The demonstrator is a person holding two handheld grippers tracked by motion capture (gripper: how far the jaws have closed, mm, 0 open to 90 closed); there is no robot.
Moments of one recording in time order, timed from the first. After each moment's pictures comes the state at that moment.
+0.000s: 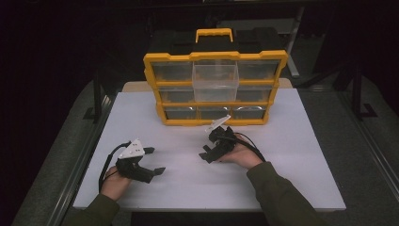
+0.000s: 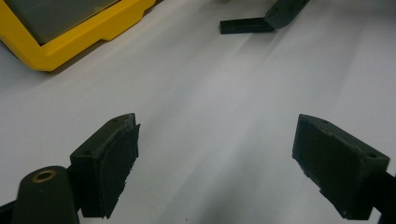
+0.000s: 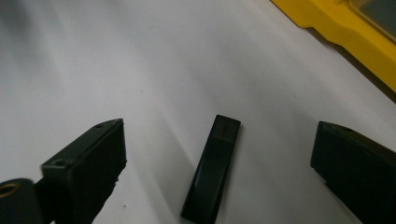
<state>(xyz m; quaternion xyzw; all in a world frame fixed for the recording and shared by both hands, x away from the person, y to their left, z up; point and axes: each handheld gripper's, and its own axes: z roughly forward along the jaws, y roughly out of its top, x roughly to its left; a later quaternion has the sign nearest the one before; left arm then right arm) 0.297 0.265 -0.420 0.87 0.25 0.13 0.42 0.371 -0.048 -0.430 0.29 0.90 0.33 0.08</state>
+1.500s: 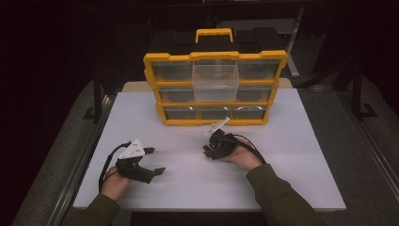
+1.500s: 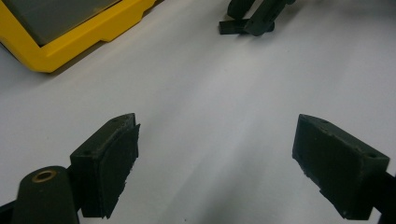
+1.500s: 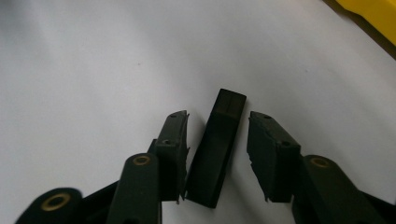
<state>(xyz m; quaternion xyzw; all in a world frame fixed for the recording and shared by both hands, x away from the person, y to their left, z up) 0.296 0.264 -0.420 0.87 0.25 0.13 0.42 0.369 -0.050 -0.438 0.28 0.91 0.30 0.06</state>
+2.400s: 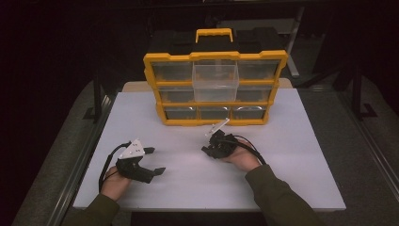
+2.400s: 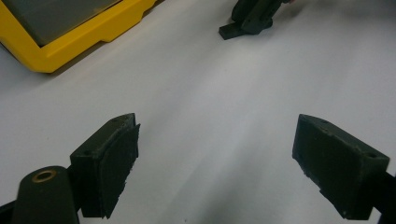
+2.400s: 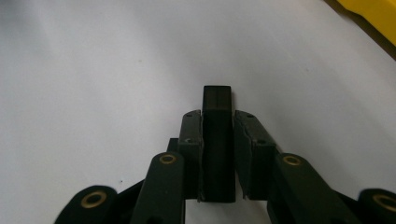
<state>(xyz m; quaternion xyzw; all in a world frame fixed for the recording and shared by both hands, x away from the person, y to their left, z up) 0.296 0.264 -0.419 0.87 0.25 0.13 0.42 0.367 -0.050 -0.438 0.28 0.91 0.30 0.07</state>
